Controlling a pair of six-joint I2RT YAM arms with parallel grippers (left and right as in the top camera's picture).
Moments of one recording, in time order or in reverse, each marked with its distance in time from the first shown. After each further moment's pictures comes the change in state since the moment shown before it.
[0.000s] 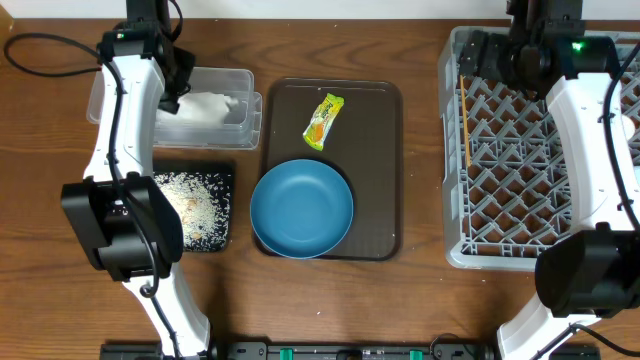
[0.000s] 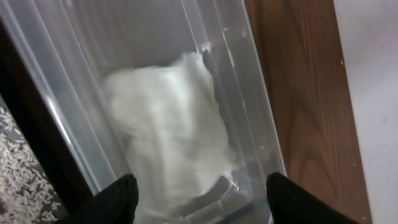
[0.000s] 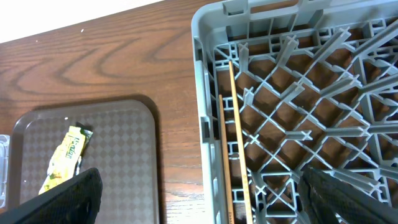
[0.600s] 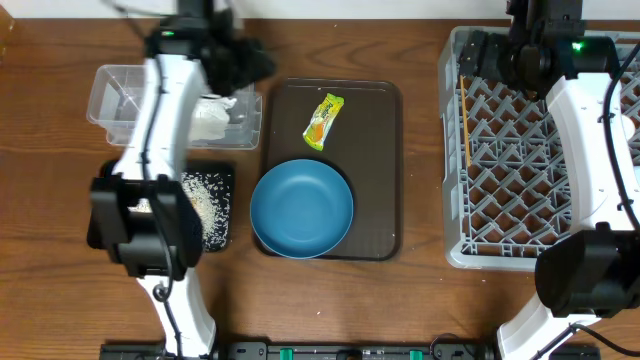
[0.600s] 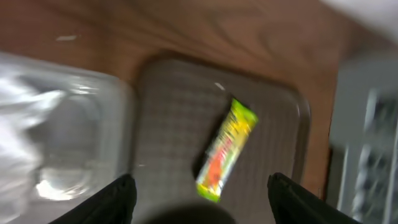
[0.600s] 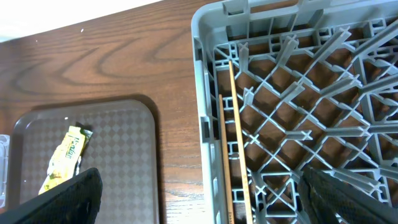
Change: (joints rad) left arm -0.179 0.000 0.000 0.084 0.472 0.787; right arm 0.000 0.000 0.000 0.000 0.000 0.000
